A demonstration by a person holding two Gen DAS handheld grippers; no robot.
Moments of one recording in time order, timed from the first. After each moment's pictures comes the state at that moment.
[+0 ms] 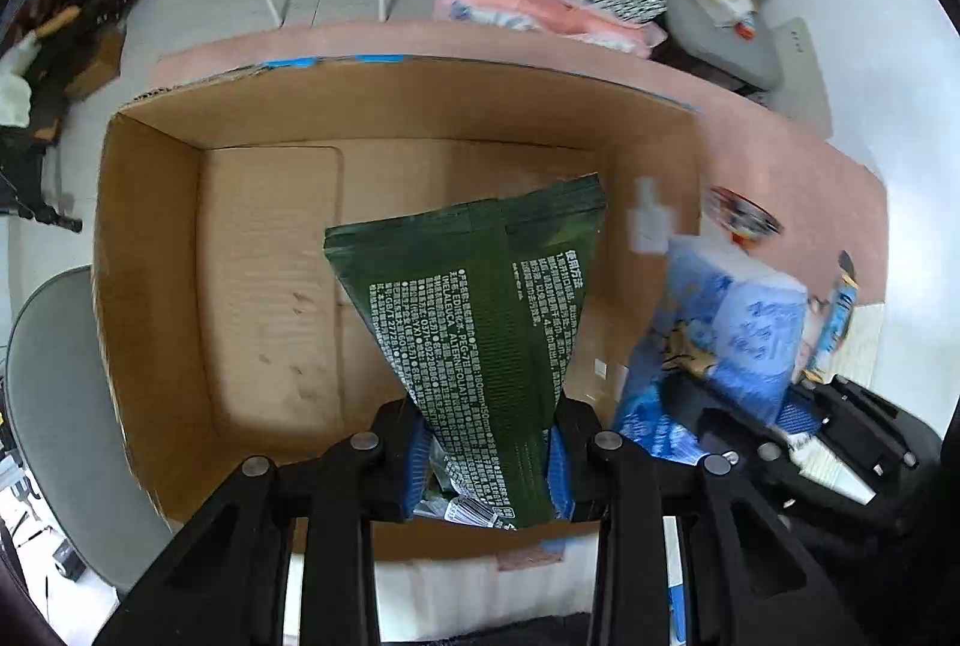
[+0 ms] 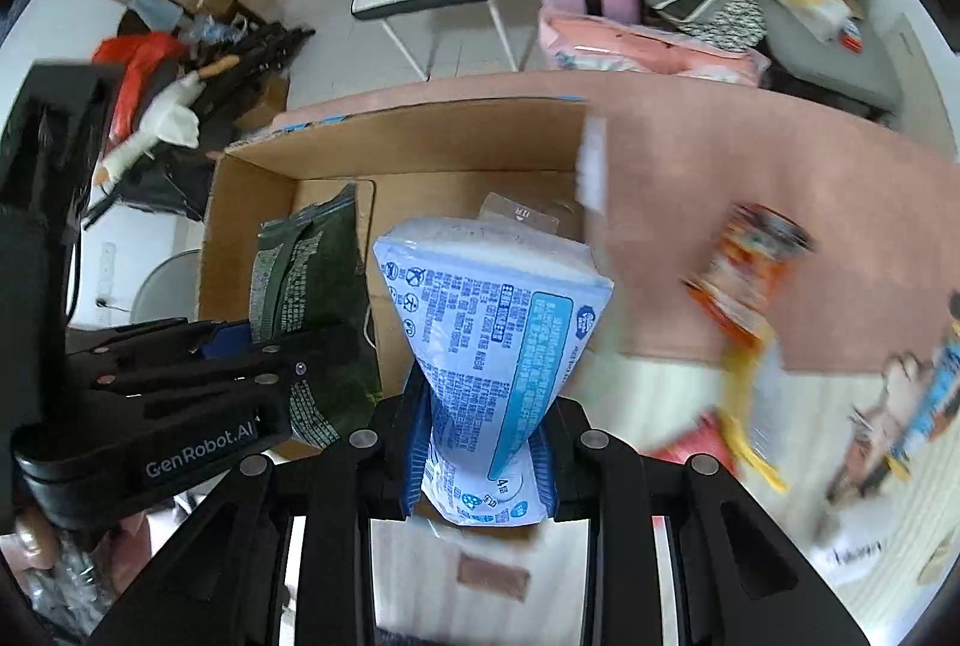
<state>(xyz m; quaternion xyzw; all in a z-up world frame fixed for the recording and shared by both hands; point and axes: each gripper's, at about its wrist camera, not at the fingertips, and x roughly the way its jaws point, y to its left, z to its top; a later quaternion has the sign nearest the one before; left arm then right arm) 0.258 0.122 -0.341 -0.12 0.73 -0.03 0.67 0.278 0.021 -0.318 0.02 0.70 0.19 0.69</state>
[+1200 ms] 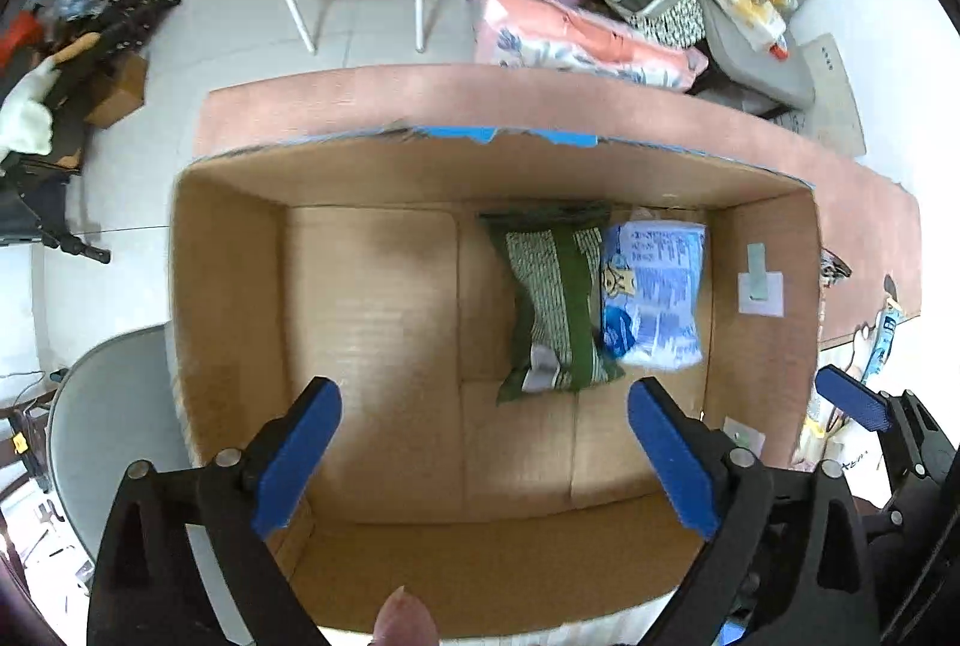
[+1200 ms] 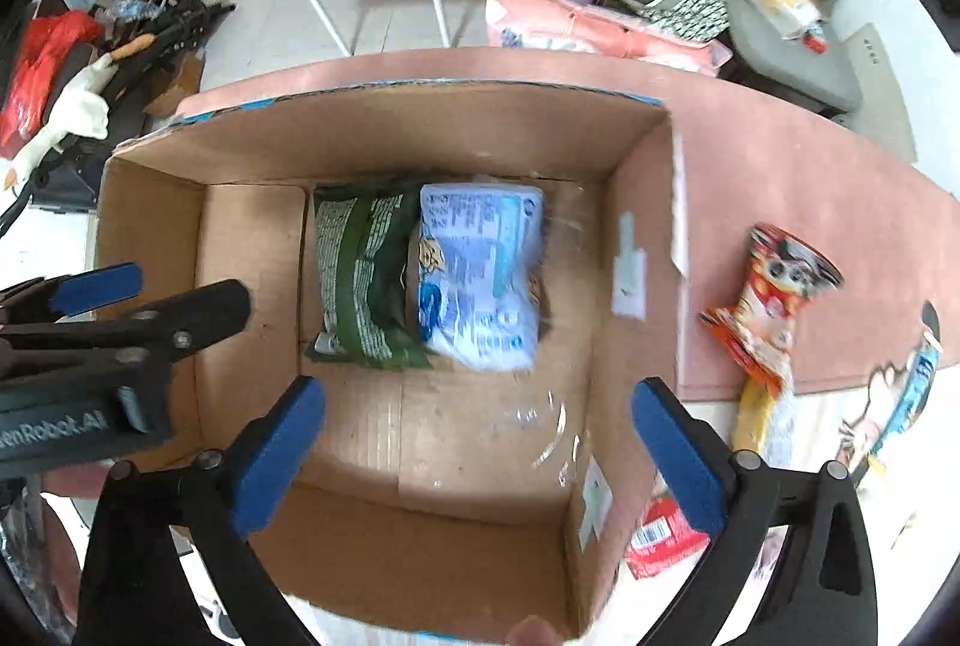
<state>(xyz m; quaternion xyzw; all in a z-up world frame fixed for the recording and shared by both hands) 0.265 0.173 -0.336 -0.09 0.71 0.00 0.70 0.276 0.040 -0.381 -0.04 0.70 0.09 0.71</state>
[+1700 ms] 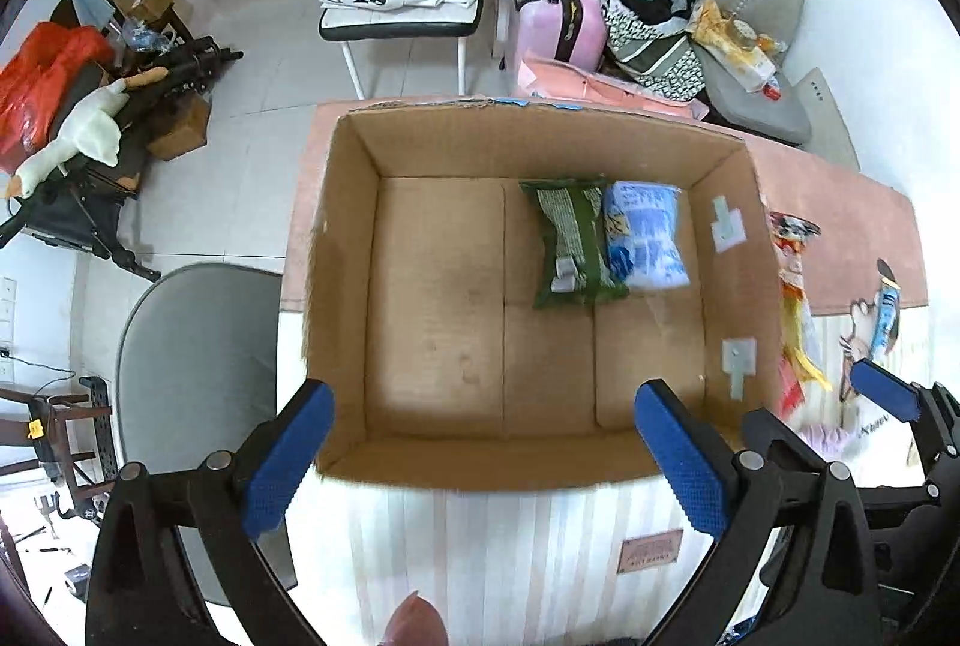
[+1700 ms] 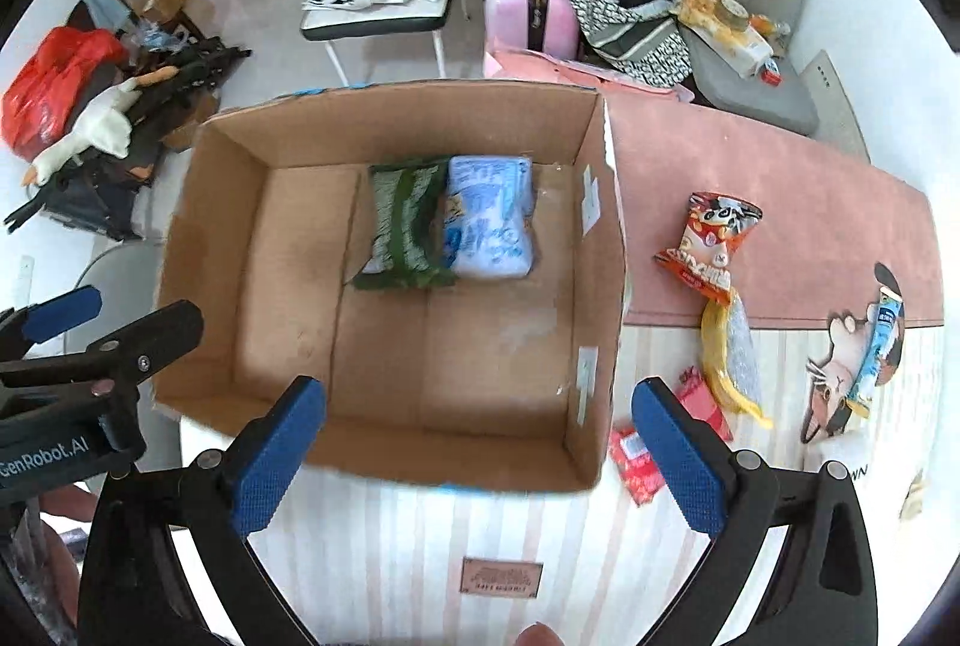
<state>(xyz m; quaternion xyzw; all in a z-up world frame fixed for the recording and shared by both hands) 0.154 0.172 -0.262 -0.06 0.63 0.04 0.77 0.174 0.027 -0.302 -0.04 0.64 0.10 0.76</state>
